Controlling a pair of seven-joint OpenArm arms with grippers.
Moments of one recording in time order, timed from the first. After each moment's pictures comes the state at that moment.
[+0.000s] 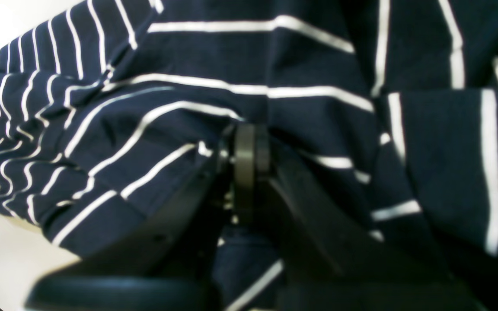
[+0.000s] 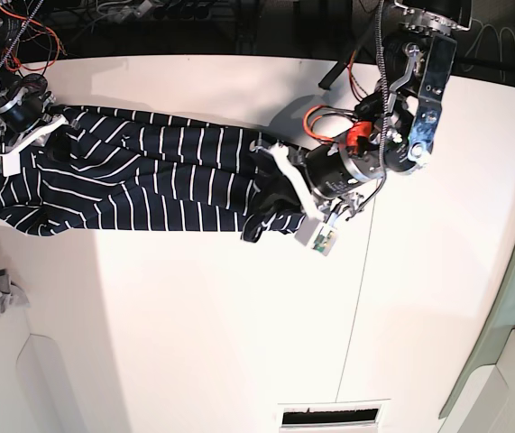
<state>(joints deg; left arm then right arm) 4.5 -6.2 11.4 97.1 -25.2 -18.3 39.8 -11.4 17.0 20.4 70.0 30.3 31.8 -29.1</state>
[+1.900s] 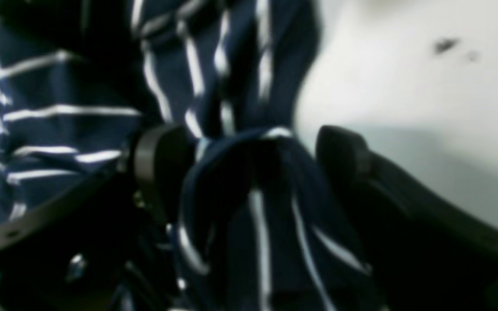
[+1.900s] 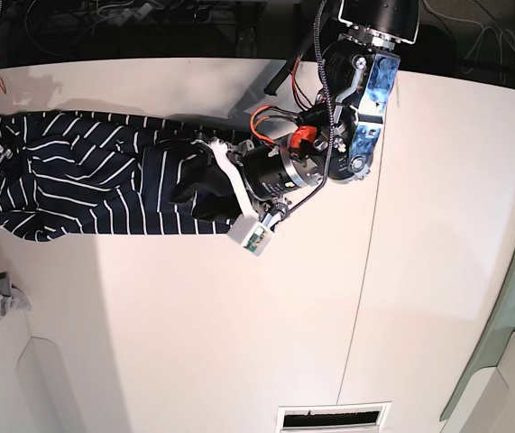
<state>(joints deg) 1.5 3.9 11.0 85.6 -23.2 -35.0 36.5 -1.9 27.5 25.8 54.0 37.9 32.5 -35.8</state>
